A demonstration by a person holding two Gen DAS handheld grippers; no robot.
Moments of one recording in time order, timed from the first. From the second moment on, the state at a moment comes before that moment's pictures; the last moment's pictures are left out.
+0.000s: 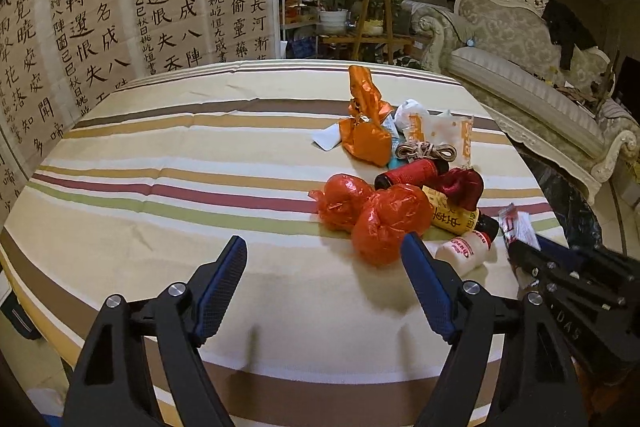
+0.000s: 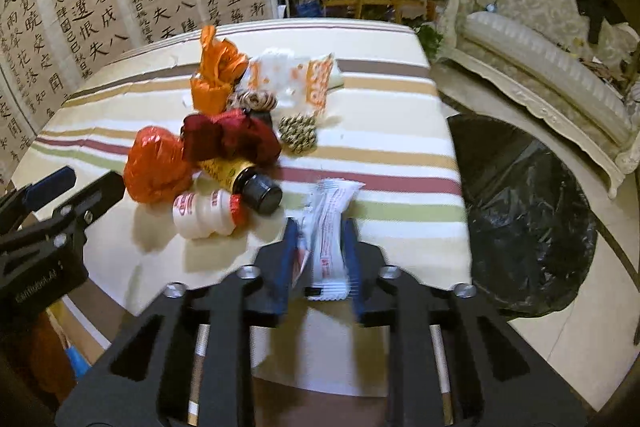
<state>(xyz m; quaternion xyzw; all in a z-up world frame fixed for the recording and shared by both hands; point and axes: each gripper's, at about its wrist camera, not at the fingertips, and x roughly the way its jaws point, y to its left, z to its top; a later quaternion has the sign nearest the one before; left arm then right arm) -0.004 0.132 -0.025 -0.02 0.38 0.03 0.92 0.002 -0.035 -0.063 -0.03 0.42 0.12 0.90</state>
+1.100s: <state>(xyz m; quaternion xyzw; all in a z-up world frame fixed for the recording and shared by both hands) -0.010 0.101 -0.006 -0.03 0.37 -0.04 0.93 0.000 -0.102 -0.046 0.02 0.37 0.07 0.93</state>
